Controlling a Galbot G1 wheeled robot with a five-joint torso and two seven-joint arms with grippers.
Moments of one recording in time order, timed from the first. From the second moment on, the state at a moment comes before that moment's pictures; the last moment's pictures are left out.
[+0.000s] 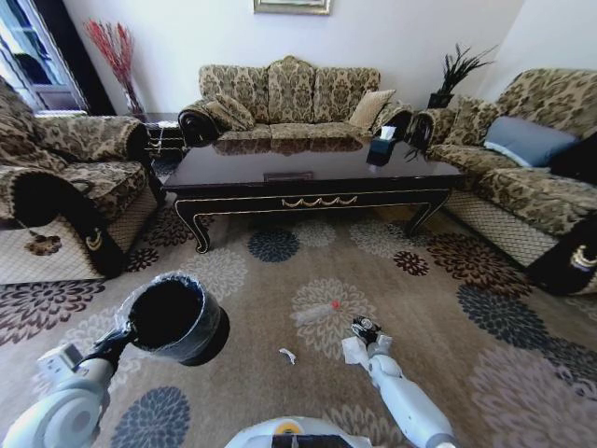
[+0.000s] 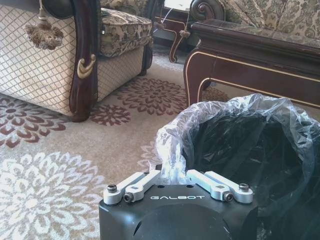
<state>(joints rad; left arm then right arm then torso) 1.77 -1.18 -1.04 -2.26 -0.92 0.47 -0.33 -0.94 1.24 0.24 0.81 0.62 0.20 0.12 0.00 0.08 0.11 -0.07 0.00</state>
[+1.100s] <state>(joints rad) 1.74 -1.17 -0.99 -2.24 -0.89 0.46 -0.33 -1.03 1.19 0.25 1.10 0.63 0.20 0.16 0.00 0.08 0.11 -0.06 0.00</state>
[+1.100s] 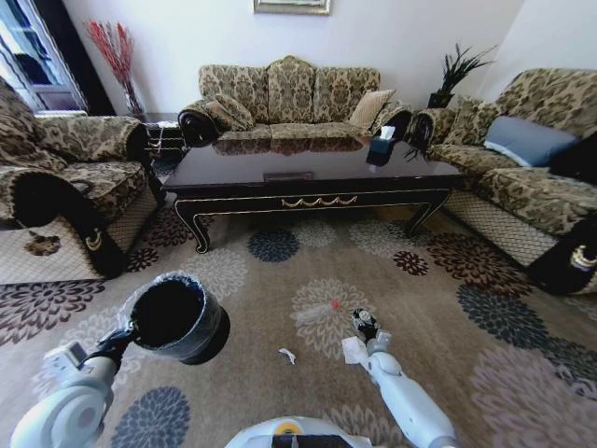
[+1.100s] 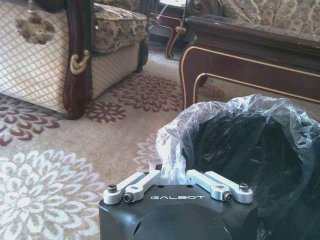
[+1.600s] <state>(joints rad) 1.70 -1.12 -0.94 -2.24 -0.89 0.48 -0.32 -1.02 0.88 0.01 1.78 0.78 0.13 0.20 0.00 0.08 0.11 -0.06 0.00</state>
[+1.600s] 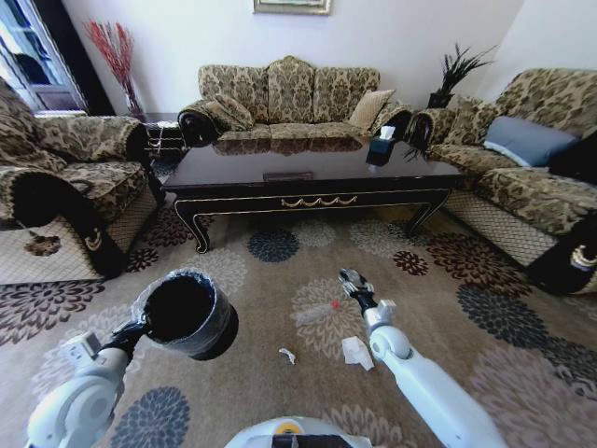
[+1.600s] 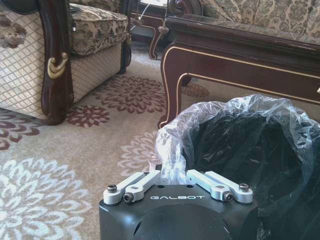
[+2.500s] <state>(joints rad) 1.58 -1.07 -1.02 -2.16 -1.01 0.49 -0.35 -0.89 0.79 -0.19 1.79 0.78 0.13 0.18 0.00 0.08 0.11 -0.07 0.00</state>
